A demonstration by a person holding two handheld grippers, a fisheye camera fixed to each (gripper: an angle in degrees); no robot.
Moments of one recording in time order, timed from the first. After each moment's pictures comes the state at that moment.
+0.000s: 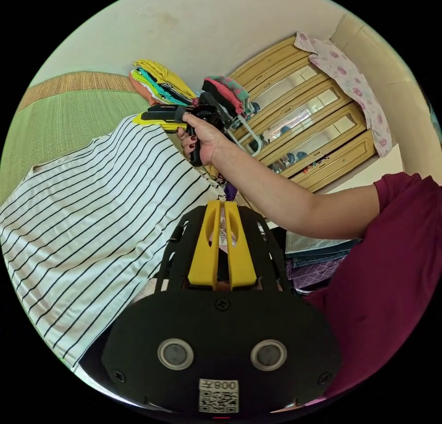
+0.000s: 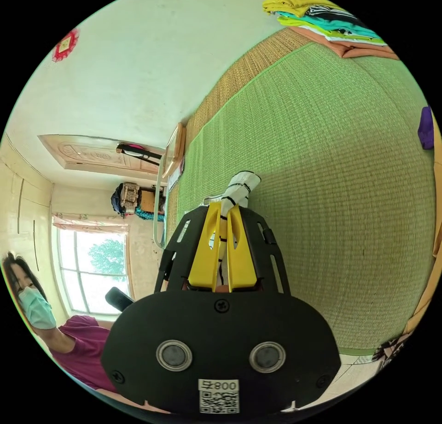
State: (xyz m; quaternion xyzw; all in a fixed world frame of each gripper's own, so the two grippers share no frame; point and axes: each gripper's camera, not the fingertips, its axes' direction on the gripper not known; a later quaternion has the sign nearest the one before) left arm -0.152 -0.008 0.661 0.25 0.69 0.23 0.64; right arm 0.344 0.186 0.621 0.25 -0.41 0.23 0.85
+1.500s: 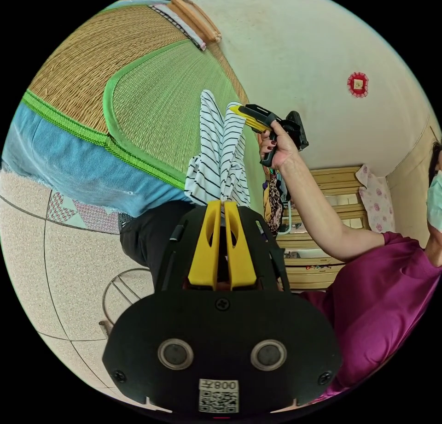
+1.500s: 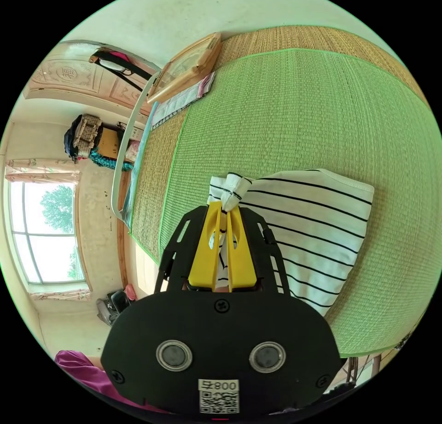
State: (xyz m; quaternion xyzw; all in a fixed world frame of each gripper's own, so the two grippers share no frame) left arm -0.541 0.136 0.940 0.12 0.74 -0.15 0.65; right arm -0.050 -0.108 0.843 0.12 -0.26 0.12 0.95
